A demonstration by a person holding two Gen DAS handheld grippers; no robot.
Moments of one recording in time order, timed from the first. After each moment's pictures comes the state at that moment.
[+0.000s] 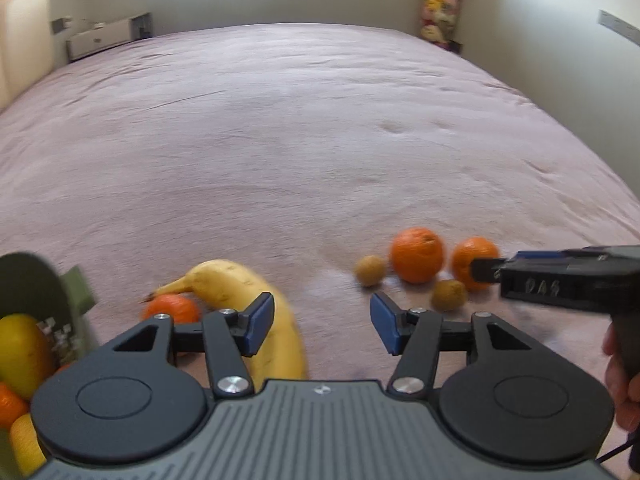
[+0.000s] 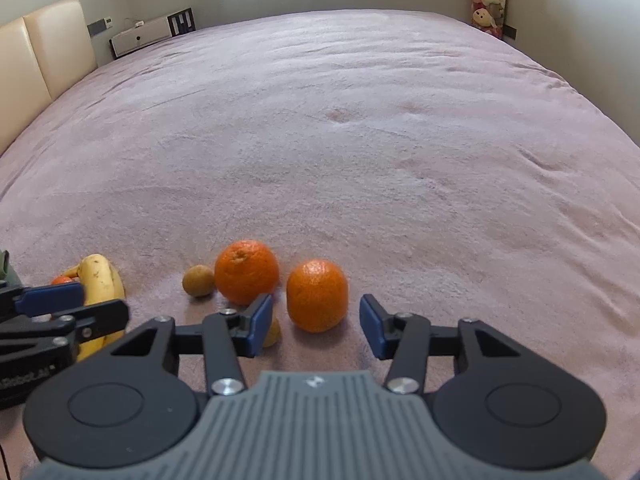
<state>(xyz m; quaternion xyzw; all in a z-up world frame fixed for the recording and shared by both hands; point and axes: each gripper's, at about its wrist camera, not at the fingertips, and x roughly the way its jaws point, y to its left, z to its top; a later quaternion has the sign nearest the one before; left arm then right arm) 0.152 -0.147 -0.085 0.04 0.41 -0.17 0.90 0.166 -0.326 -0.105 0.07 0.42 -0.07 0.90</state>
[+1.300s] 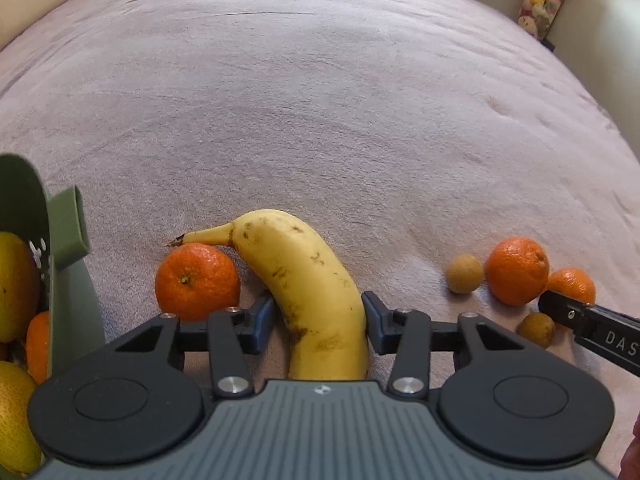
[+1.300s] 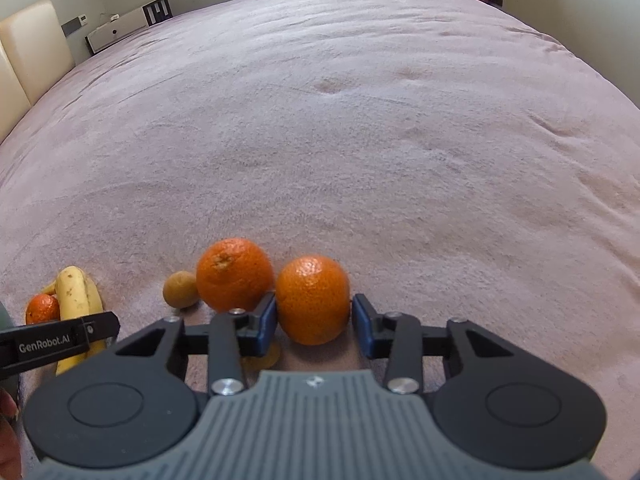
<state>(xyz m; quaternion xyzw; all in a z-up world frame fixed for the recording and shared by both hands) 0.203 -0.120 -0.127 -0.05 0.50 -0.08 0.86 0.192 -0.326 -0.128 0.11 0.45 -0.09 0.88</state>
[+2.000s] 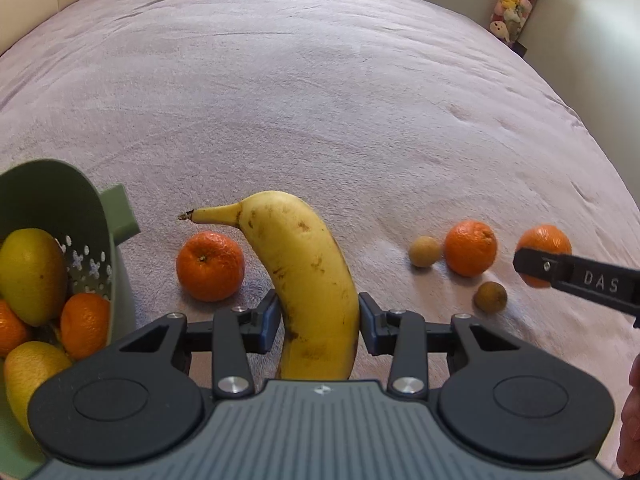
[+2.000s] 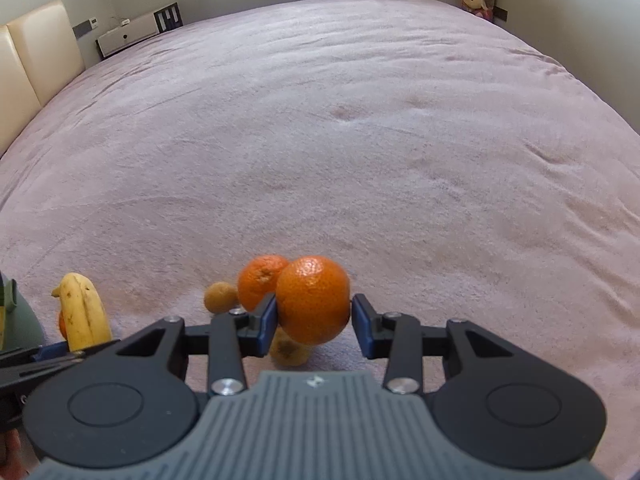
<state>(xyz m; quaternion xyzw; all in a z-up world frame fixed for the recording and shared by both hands) 0.167 -0.113 -0.092 -0.04 0.49 -0.11 0.87 0.179 -0.309 -0.087 0.10 0.43 -0.08 0.89</state>
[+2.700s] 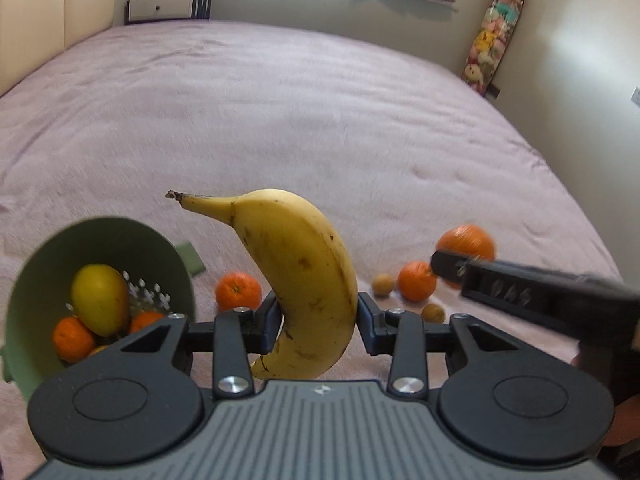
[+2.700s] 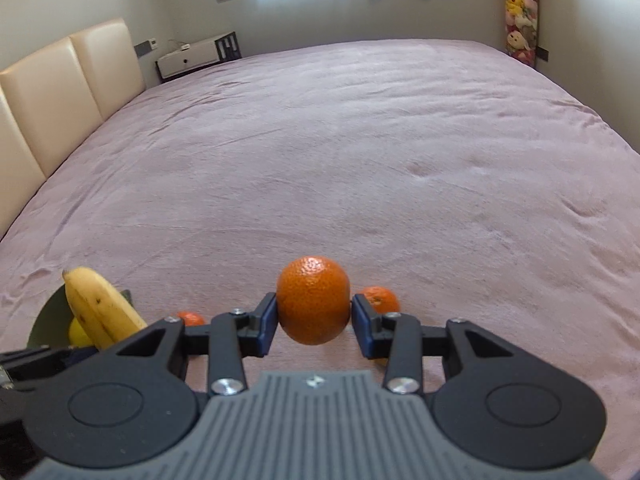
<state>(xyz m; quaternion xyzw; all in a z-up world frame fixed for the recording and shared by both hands) 0.117 -0.078 -0.002 -0.06 0.42 -0.13 0.90 0.144 -0.245 -0.017 0.08 0.38 0.00 0.92</state>
